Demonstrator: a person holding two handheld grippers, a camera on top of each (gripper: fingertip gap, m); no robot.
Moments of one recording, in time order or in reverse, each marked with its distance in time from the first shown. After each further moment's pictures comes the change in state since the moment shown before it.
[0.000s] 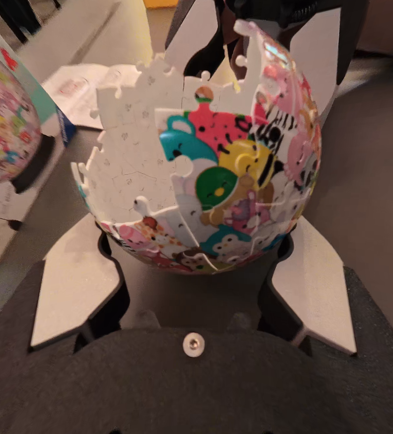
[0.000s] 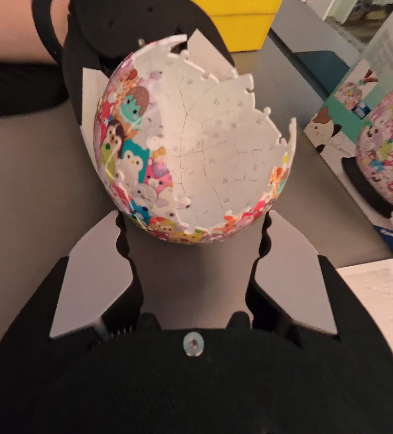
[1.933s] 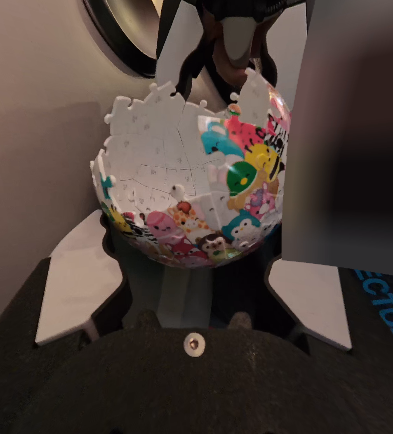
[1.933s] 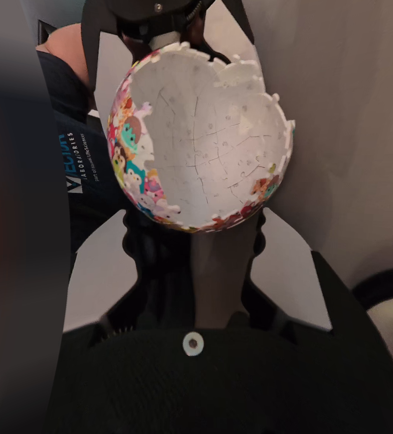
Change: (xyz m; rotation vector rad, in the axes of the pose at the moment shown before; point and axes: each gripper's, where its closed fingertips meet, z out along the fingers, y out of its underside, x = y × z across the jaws) left arm 0.153 -0.023 -0.040 -0.223 0.577 -0.910; right arm -0.138 0.013 -0.069 -0.221 -0.780 0.836
